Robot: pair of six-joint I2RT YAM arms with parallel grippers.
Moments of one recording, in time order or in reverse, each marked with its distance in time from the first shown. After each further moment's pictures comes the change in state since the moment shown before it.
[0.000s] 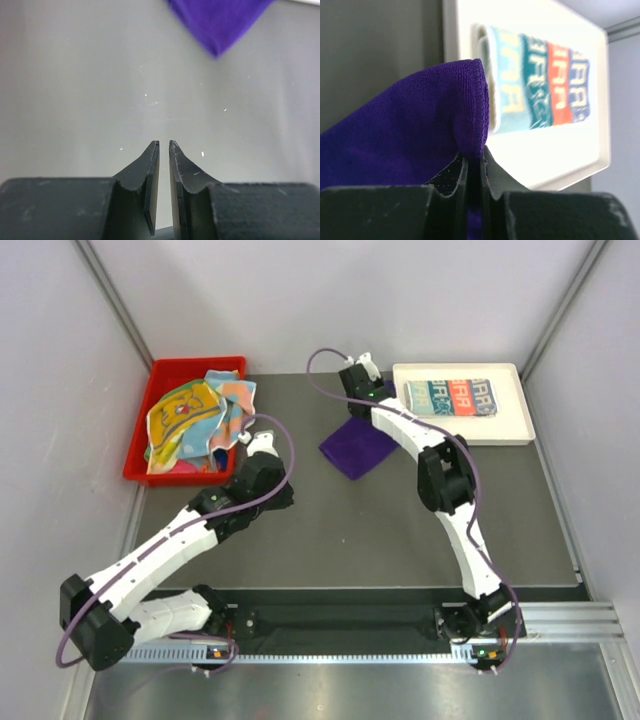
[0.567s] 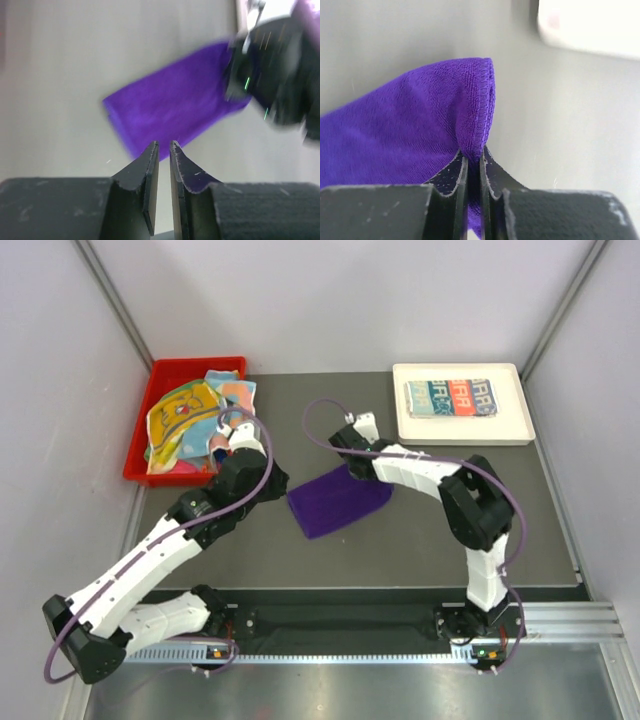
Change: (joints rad) left arm 0.000 -0.071 0.075 0.003 -0.037 -0.037; right arm 0.194 -0.487 -0.800 0.045 -0.188 0.499
